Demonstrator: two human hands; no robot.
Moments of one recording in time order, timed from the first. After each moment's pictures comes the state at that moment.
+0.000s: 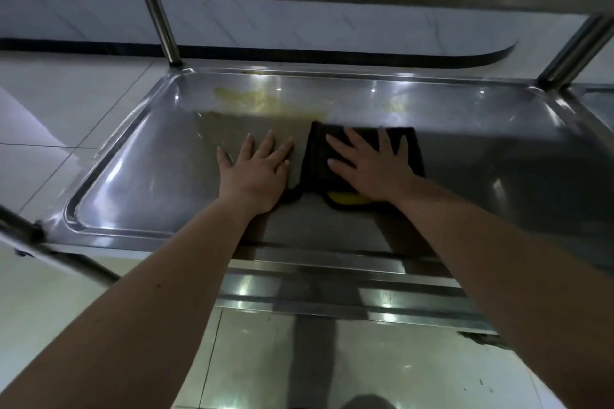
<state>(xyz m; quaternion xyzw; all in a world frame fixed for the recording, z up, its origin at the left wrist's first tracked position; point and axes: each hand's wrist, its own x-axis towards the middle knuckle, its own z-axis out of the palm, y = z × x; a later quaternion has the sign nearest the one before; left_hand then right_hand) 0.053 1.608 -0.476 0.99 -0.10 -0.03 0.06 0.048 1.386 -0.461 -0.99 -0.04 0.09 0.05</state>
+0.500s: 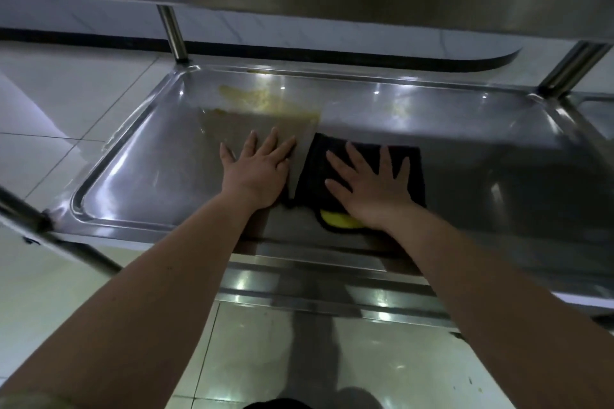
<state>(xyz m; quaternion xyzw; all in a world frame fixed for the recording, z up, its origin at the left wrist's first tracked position) 0.056 1.608 -0.476 0.99 -0.10 -0.04 0.07 0.000 1.403 -0.460 -0.99 -0.03 0.10 0.05</state>
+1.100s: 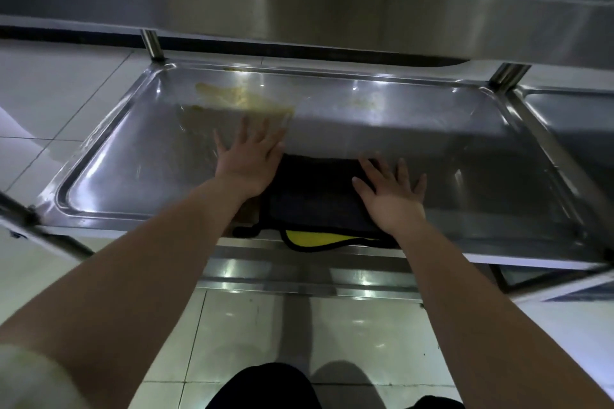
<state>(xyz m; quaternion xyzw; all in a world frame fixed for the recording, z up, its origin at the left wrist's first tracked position) 0.040 1.583 -0.451 0.99 -0.13 -0.01 0.09 -0.046 1.343 -0.465 -0.99 0.11 0.06 0.11</state>
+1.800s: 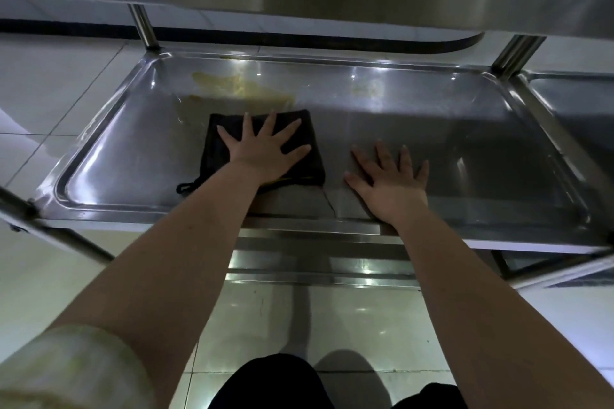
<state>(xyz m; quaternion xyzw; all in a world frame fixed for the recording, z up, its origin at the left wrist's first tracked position) 0.045 1.568 -0.449 0.99 -0.13 -0.10 0.04 -0.040 1.348 -0.471 -0.99 0.10 0.08 0.04</state>
